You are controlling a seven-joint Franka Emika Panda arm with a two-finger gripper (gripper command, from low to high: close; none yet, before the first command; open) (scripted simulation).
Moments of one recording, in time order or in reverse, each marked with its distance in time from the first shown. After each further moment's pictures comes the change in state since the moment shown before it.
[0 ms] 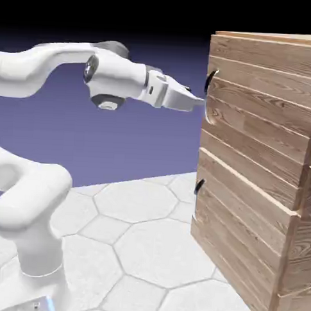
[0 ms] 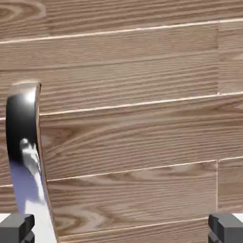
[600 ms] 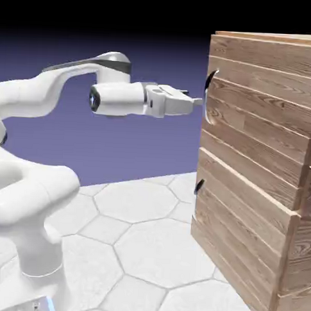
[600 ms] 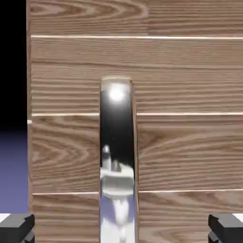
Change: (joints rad) arm -0.305 -0.210 0.314 0.100 0.707 -0.089 -0.396
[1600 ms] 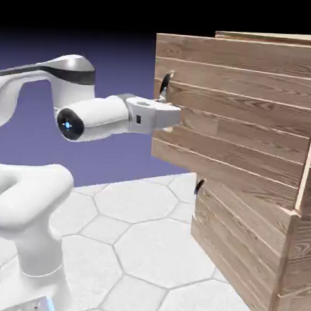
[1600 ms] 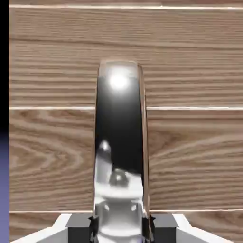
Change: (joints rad) arm 0.299 -0.158 -0.773 -0.465 -0.571 -0.711 -0.140
